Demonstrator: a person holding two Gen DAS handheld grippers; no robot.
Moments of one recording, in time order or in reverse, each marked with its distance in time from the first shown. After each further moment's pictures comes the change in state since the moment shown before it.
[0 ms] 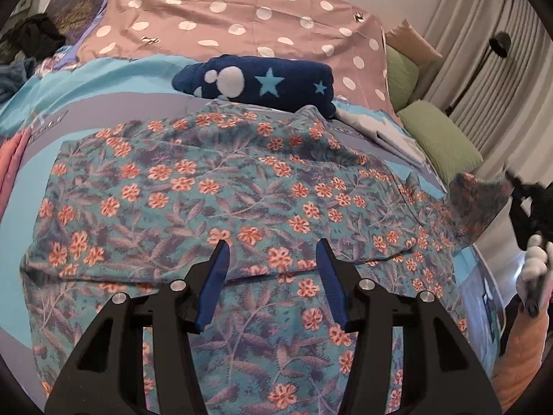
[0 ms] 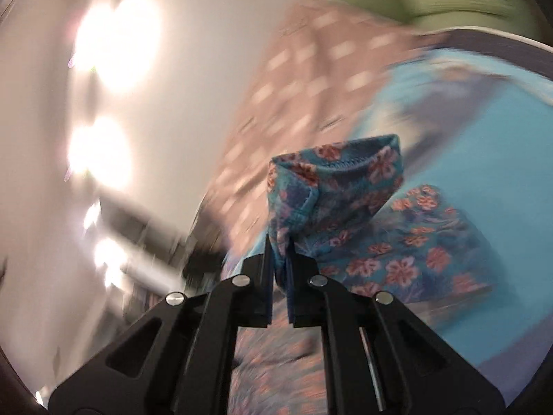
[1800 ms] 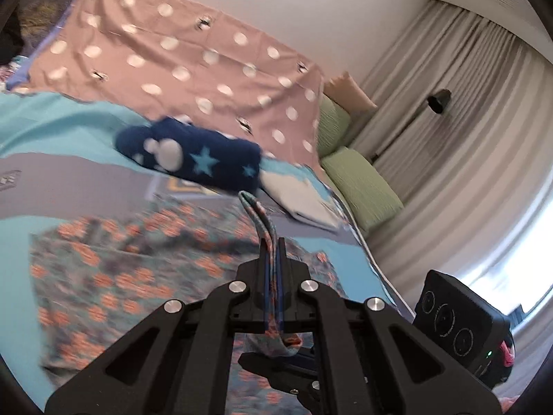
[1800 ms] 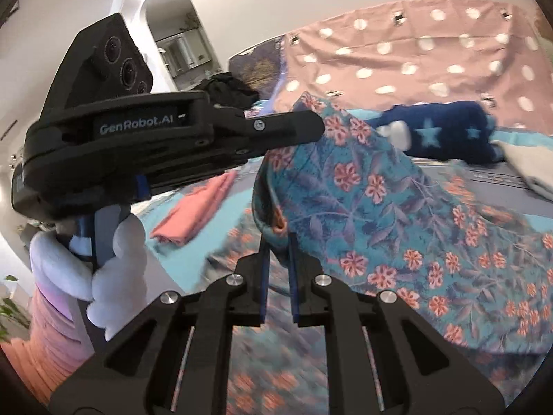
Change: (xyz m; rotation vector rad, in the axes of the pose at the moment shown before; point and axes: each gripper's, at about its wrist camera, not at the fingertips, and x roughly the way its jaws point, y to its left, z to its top) left arm -0.059 0.017 0.100 -0.033 -0.118 -0.347; right arm 0.218 0.188 -0.206 -0.656 0.461 -0.065
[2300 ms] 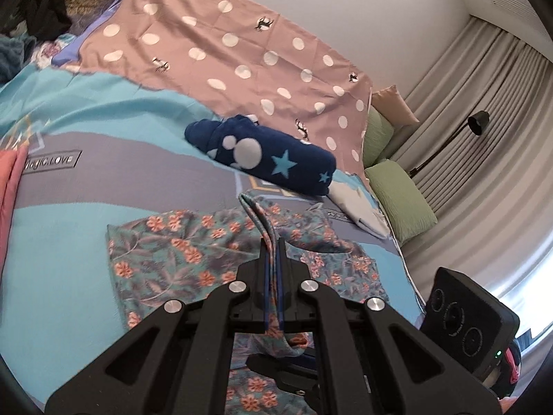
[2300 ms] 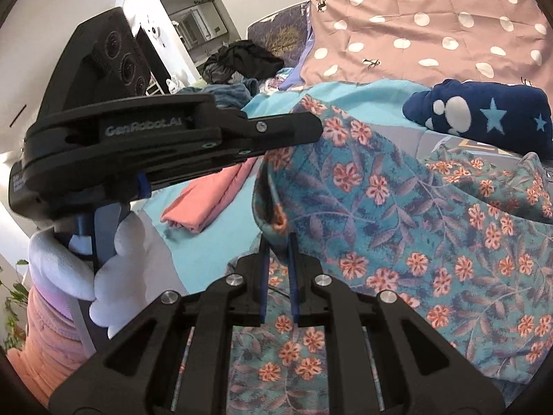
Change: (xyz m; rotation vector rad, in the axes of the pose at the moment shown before) left arm -0.025 0.095 -0.002 -0.097 0.011 0.121; right arm 0.084 0.028 0.004 -0.034 0.120 0.046
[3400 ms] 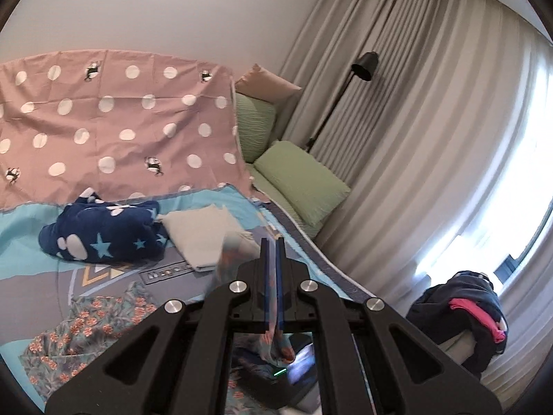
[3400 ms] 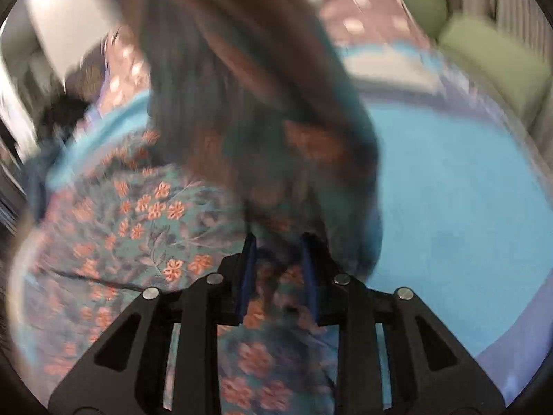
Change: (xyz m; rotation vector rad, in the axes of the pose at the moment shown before) left arm 0.026 -0.308 0.074 0.382 0.044 -0.270; right arm -0.152 -0.218 -0.105 0.459 -0.056 -0.553
